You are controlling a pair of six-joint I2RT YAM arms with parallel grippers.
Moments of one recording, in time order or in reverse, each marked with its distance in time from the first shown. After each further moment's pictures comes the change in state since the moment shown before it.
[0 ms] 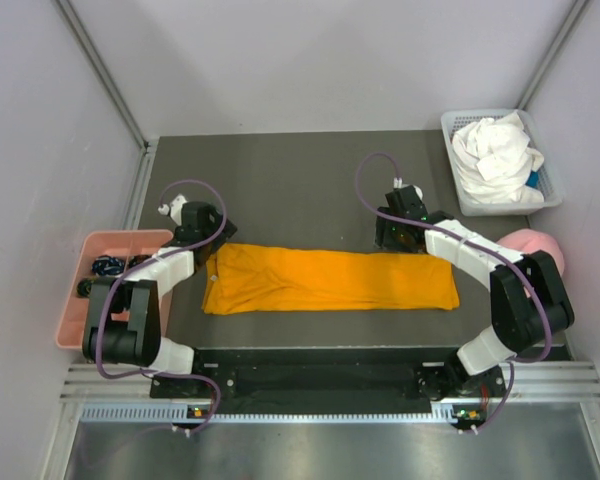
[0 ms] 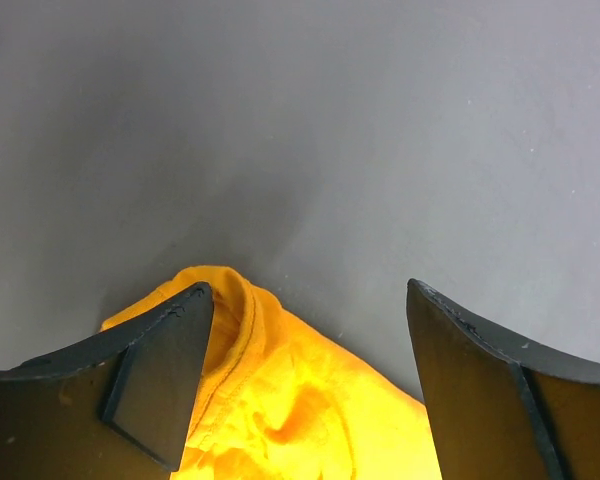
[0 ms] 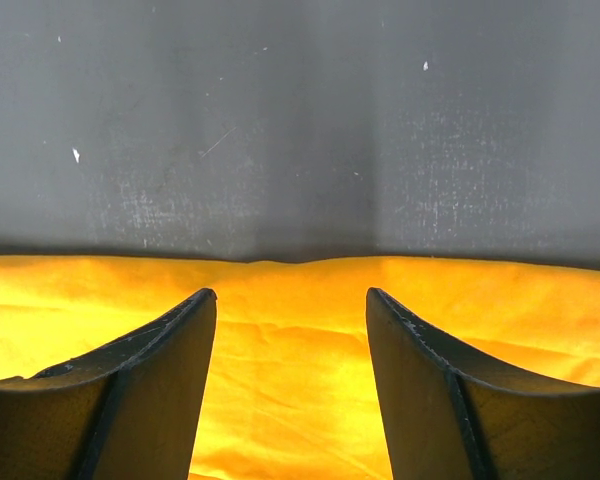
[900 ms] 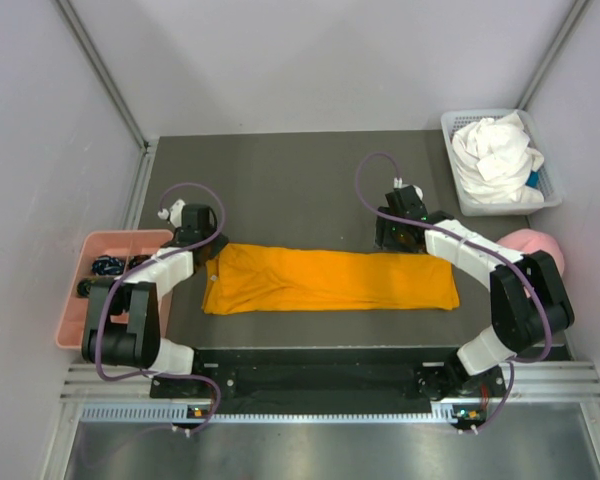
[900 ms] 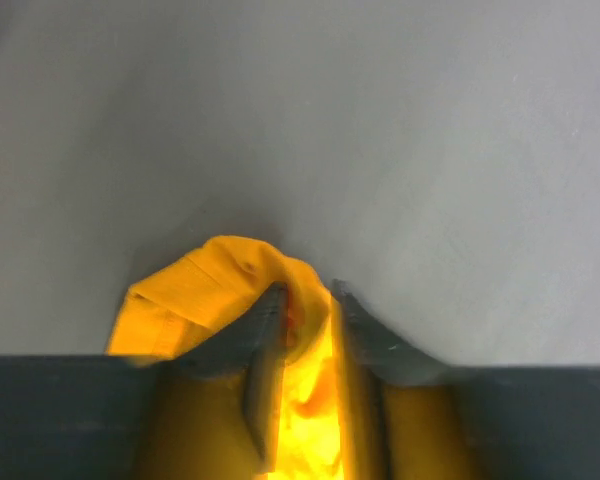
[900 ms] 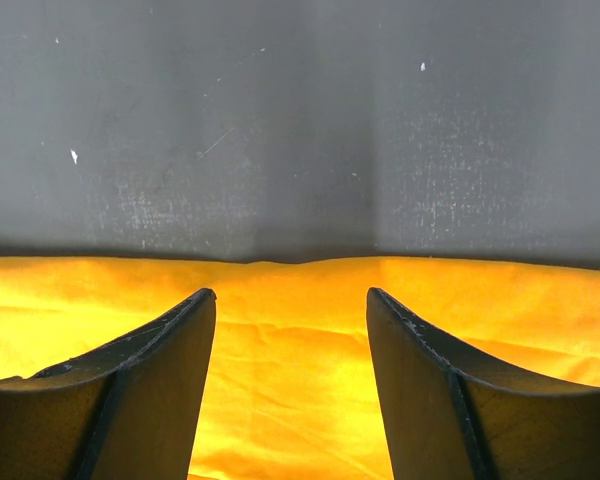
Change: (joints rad) left arm 0.001 -0.013 0.000 -0.085 0.000 -0.027; right arm 0.000 0.000 0.000 0.000 0.005 0.001
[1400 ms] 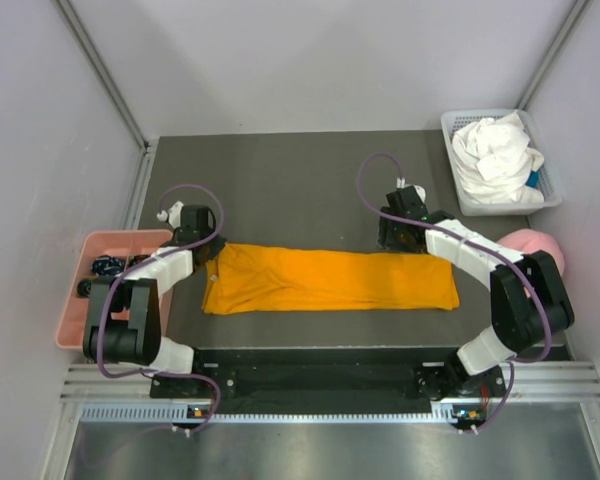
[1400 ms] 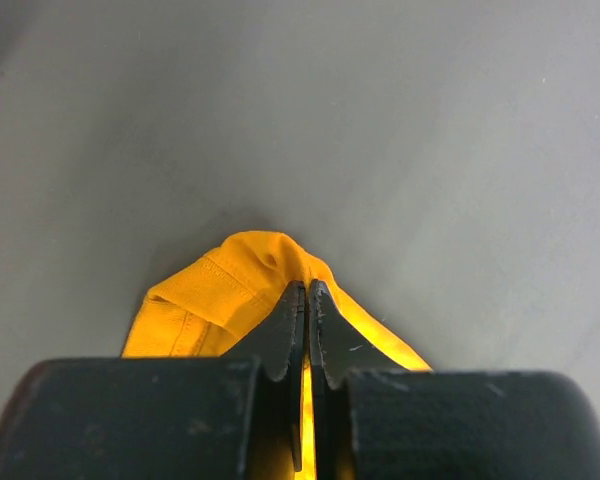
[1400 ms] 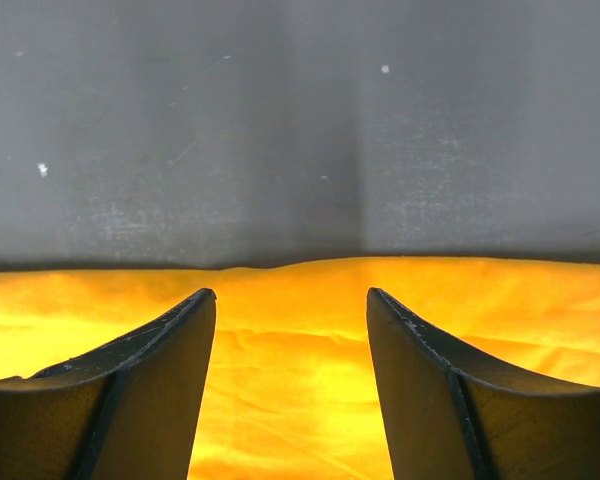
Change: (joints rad) left arm 0.016 0.019 0.000 -0.011 0.003 0.001; right arm -0.003 0.000 0.000 -0.010 0.042 0.002
